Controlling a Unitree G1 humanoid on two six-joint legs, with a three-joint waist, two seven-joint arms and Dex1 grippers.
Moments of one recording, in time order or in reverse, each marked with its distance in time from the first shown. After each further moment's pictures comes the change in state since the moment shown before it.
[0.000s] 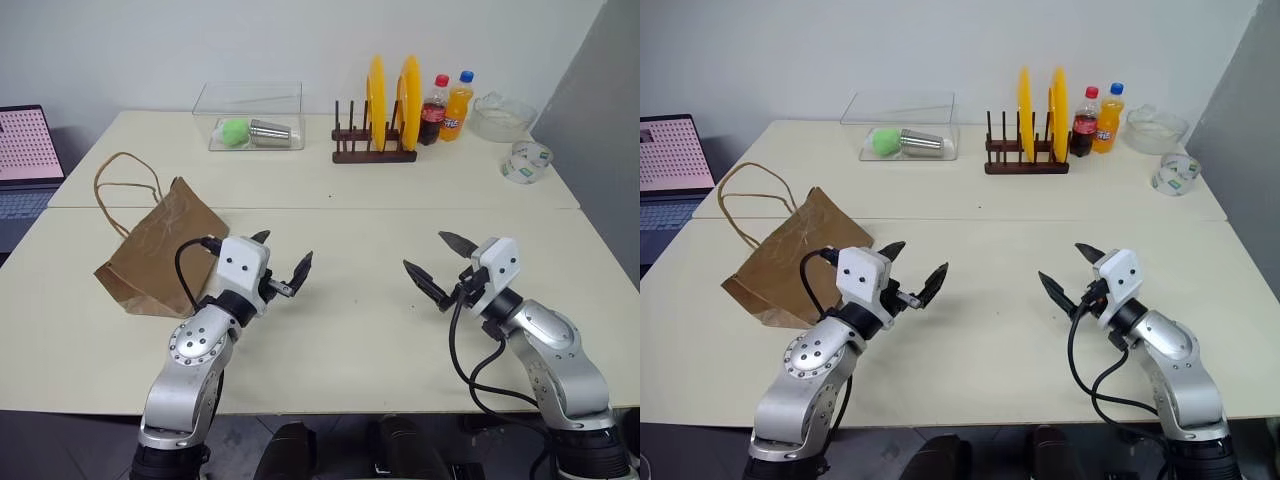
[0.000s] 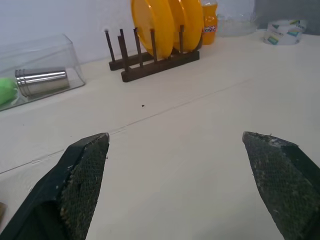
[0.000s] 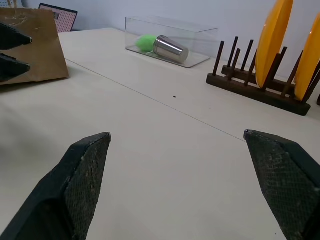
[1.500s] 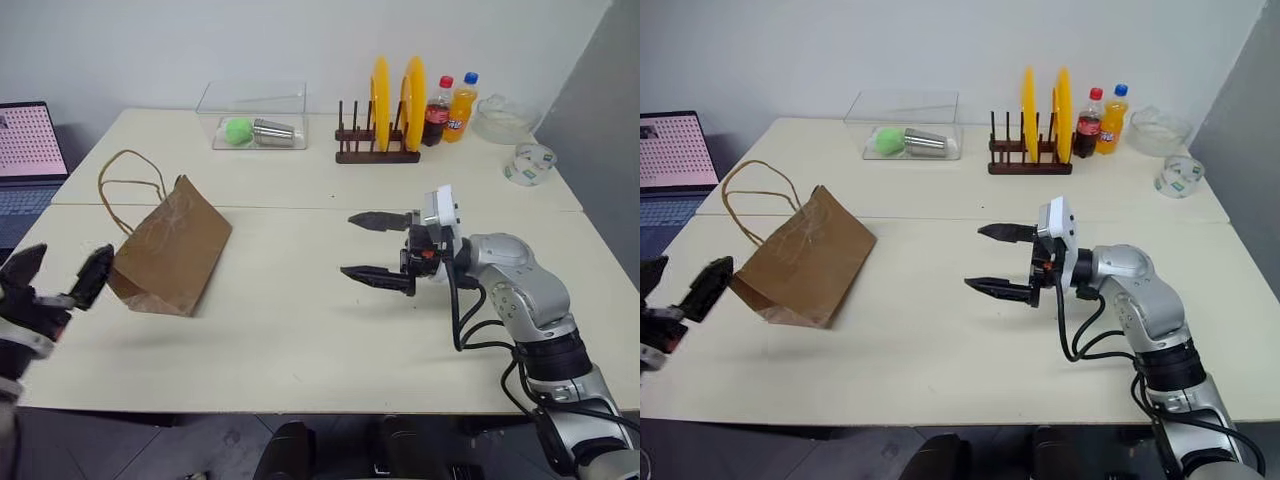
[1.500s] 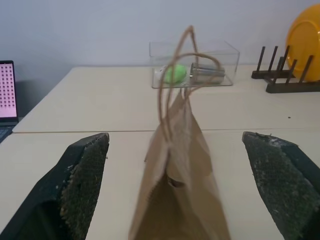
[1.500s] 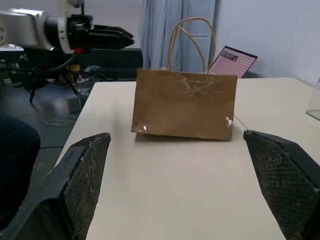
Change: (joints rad) left arm 0.278 0.391 0.952 -0.067 -0.701 0.311 -0.006; right arm -0.481 -0.019 0.183 0.224 0.227 0.124 0.516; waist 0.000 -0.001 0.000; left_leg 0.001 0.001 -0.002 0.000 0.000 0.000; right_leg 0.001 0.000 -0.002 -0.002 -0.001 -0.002
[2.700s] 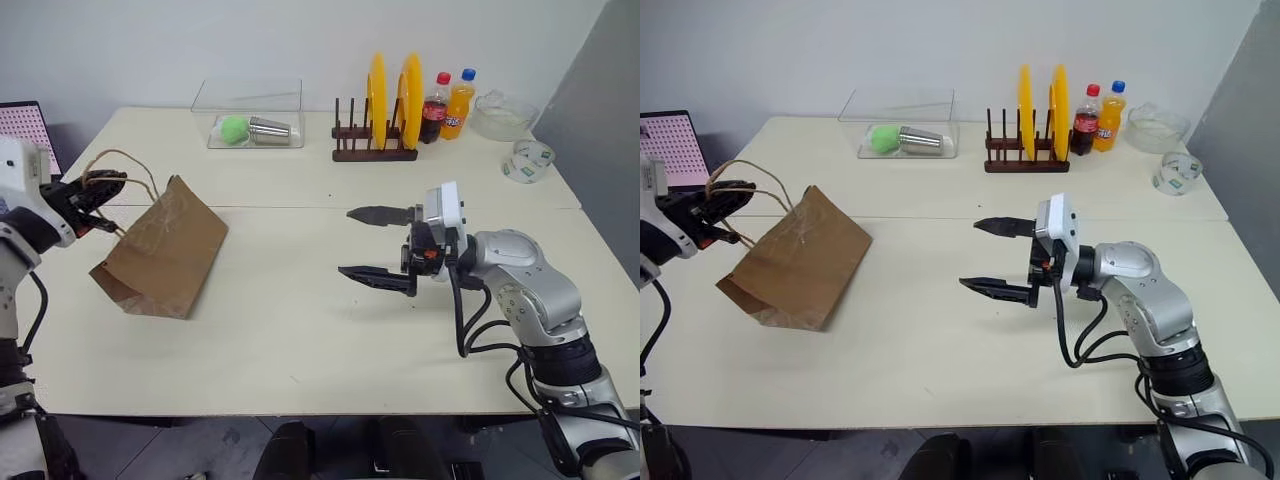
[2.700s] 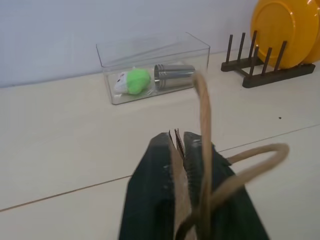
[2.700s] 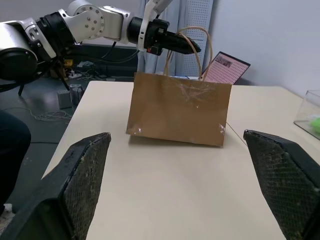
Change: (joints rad) left arm -0.693 0.245 -0.527 0.819 0.346 -0.233 -0.388; right arm 0.015 -0.035 -0.004 -0.110 0.006 0.021 -0.056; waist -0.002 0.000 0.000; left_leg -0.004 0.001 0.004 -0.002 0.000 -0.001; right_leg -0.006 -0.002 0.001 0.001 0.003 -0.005
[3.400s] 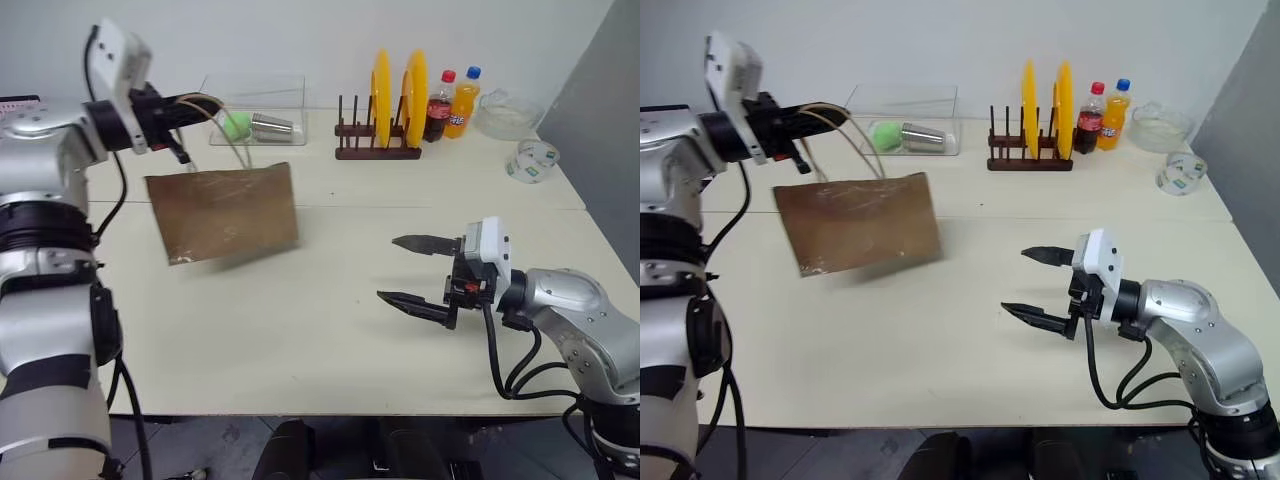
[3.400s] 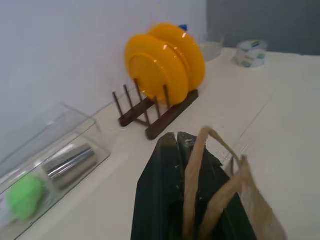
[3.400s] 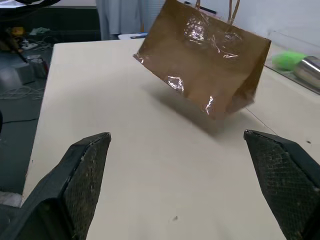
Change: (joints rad) left arm -0.767 -0.188 -0.405 0.595 0.268 -0.288 -0.439; right arm 0.317 -0.181 -0.172 -0.344 0.052 0.174 -0.176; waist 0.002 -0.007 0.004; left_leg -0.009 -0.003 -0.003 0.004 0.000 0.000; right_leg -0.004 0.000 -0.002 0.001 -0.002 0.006
